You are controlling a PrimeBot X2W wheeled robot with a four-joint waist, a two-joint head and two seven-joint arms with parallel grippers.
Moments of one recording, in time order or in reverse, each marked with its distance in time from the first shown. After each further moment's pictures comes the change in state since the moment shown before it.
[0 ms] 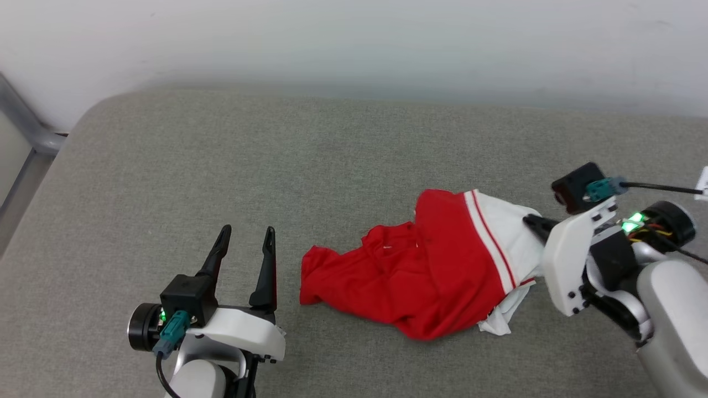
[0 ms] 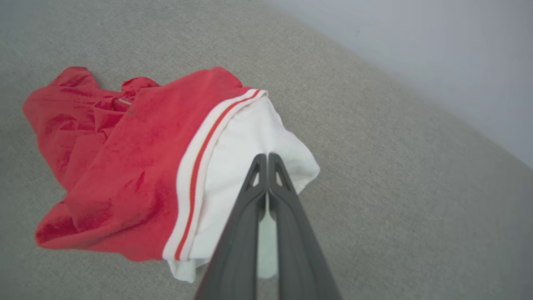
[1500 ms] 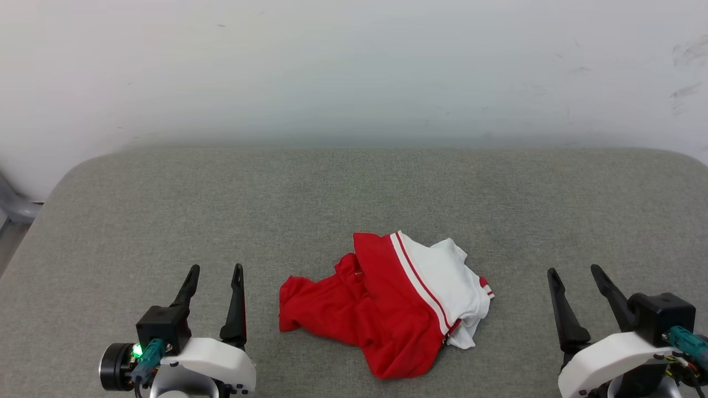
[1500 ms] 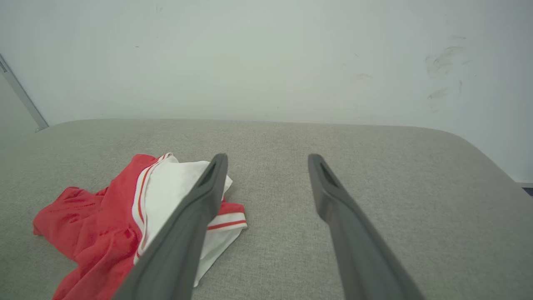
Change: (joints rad) left arm 0.081 0.112 -0.030 0.027 -0.083 0.091 0.000; right arm 0.483 0.345 -0.454 -0.171 -0.268 0.000 -0.570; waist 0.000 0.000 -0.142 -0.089
